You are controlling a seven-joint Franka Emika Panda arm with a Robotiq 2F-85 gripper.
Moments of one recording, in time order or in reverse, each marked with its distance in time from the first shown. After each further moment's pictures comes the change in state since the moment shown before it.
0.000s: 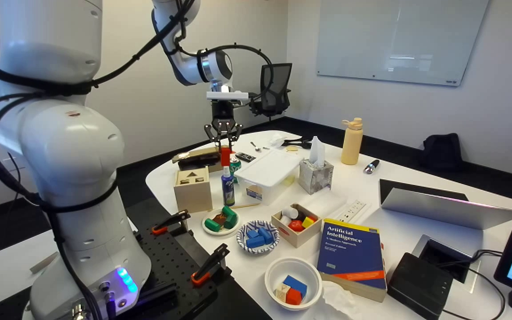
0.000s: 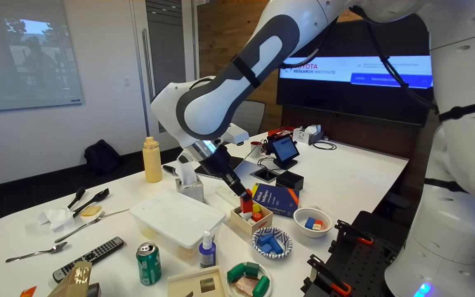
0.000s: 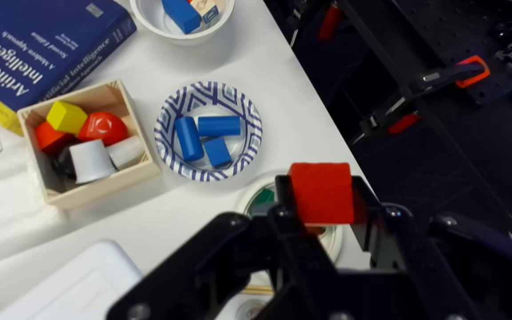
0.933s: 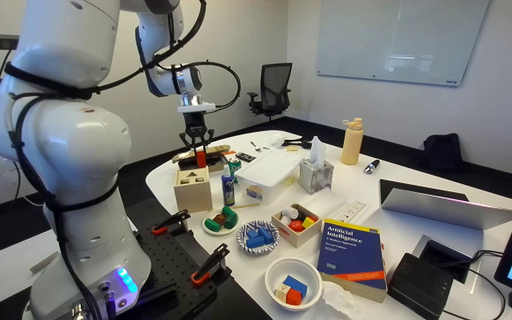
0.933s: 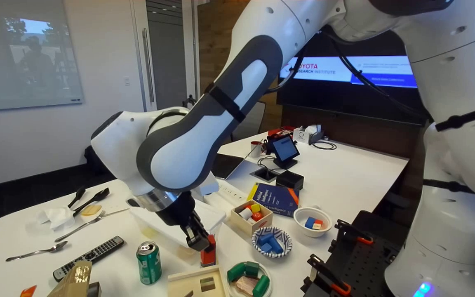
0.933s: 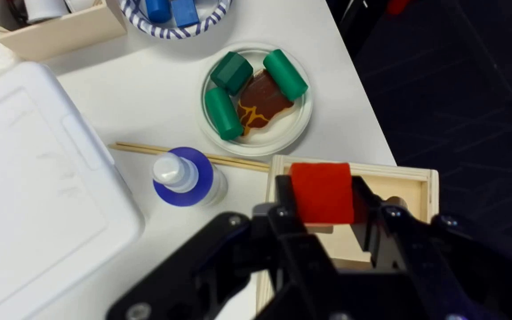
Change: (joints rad) arm 0.176 0.176 0.072 0.101 -0.028 0.172 0.215
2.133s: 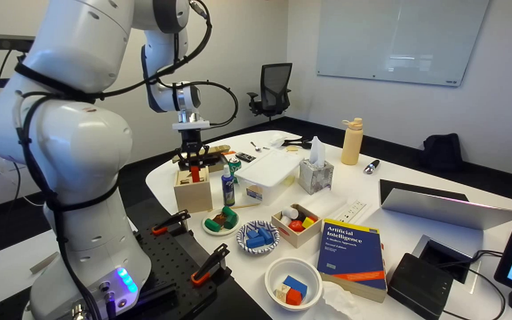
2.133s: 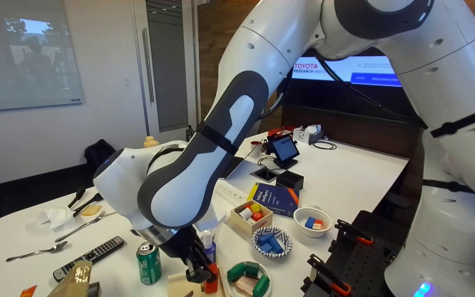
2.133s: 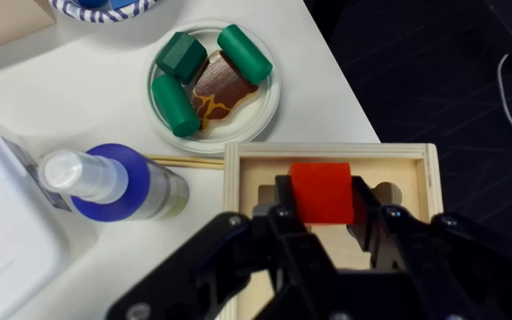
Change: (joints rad) arm 0.026 0.128 -0.008 0.017 0.018 0.069 0.116
